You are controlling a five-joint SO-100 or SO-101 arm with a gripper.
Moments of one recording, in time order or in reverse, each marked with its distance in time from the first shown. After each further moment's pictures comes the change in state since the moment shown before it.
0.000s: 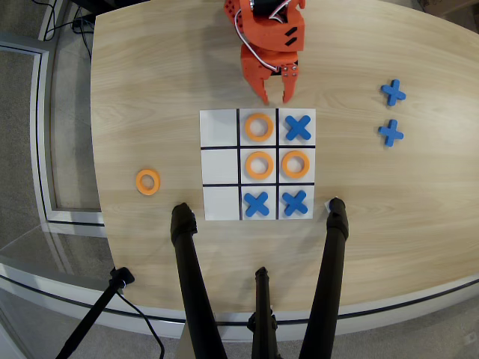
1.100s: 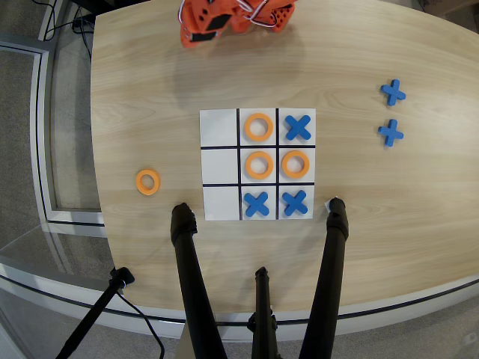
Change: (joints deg) arm 81.8 1.1 0.9 9.7 0.0
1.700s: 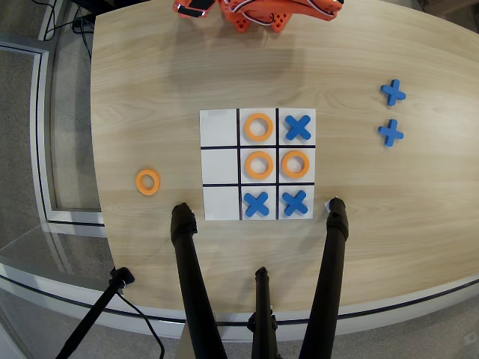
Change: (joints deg) arm 21.2 0.3 0.0 0.4 0.0
